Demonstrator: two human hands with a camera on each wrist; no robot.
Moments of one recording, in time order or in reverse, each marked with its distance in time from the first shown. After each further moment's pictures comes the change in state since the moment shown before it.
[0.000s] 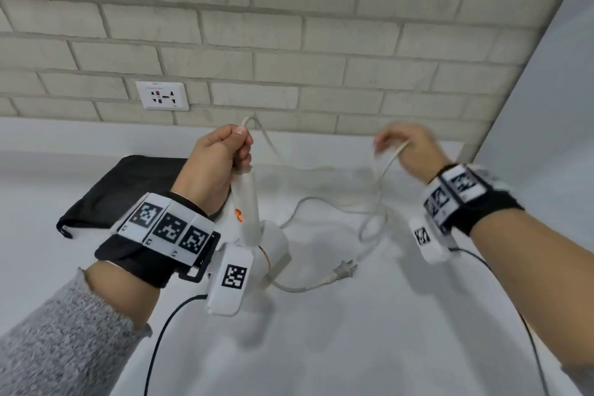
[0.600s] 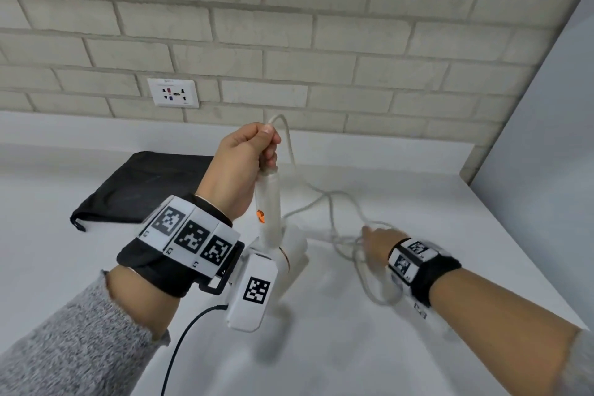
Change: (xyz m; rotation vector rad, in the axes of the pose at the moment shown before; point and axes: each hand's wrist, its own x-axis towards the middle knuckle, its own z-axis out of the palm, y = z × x) left_hand -0.018 0.006 0.019 -0.043 -0.019 -0.002; right_hand -0.091 0.054 0.075 -1.058 -0.842 0.398
